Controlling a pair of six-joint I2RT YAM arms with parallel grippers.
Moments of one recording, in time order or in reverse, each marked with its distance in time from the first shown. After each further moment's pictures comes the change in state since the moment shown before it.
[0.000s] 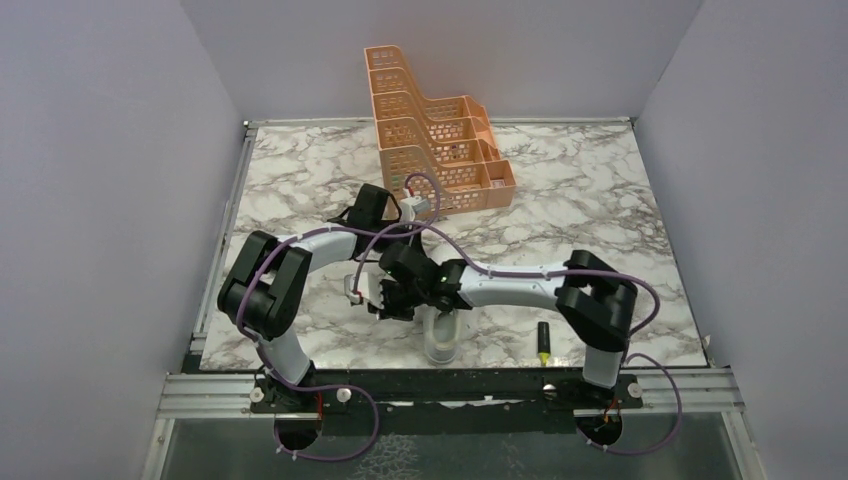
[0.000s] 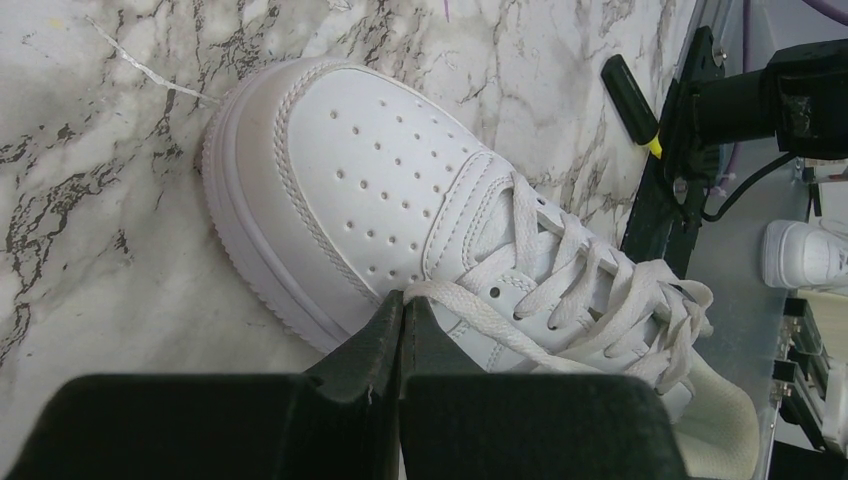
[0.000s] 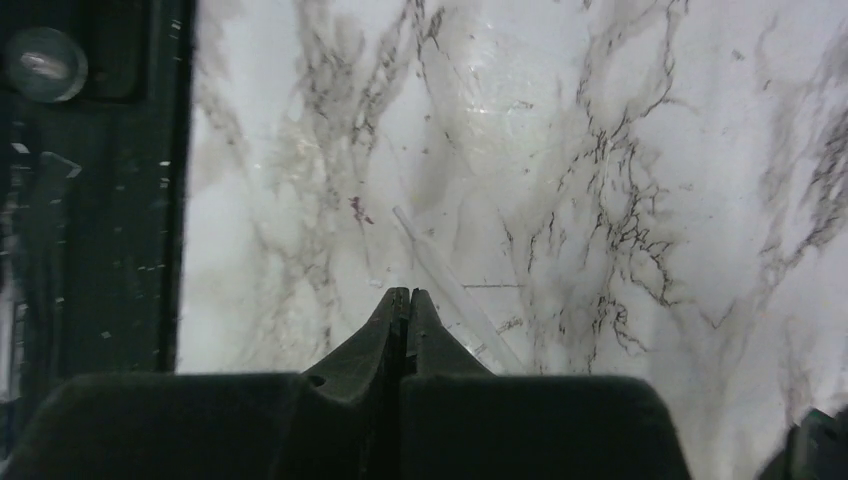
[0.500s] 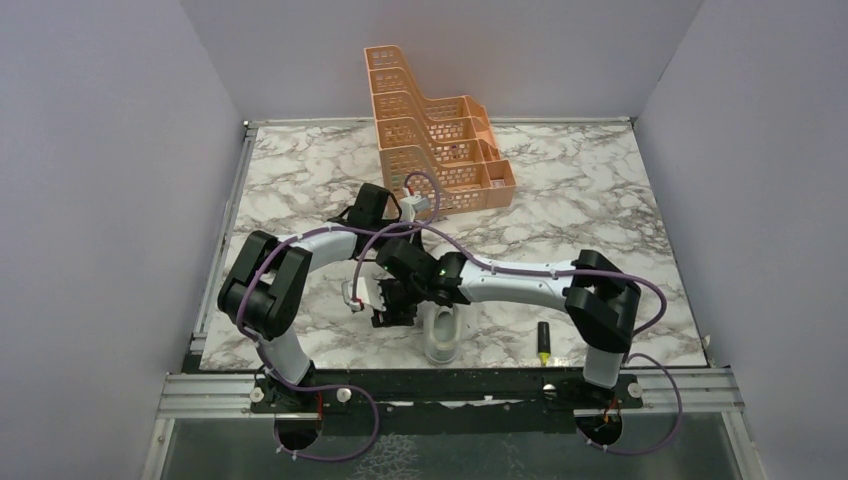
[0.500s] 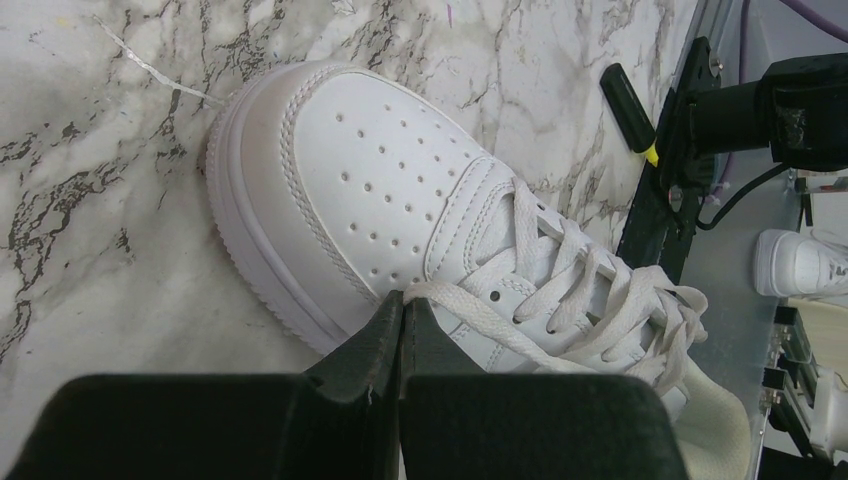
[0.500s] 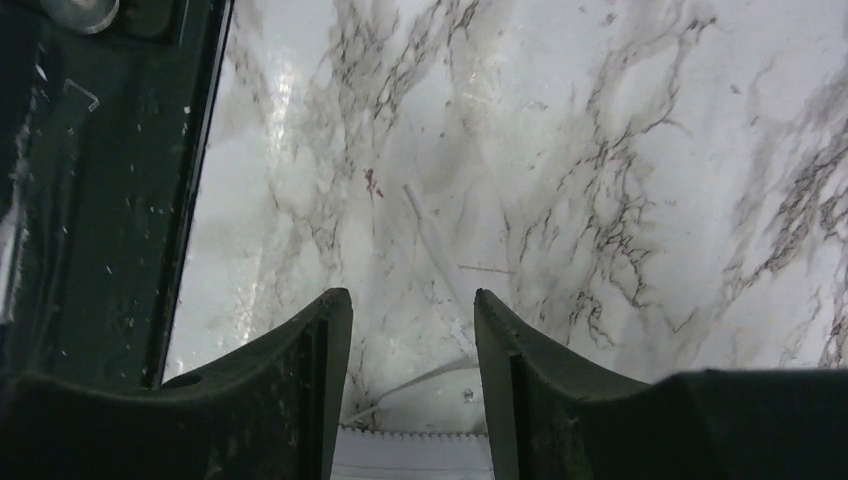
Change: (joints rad) left arm 0.000 0.000 0.004 0.002 -0.007 -0.027; right arm 0.006 -0.077 0.048 -0.155 -0.032 -0.133
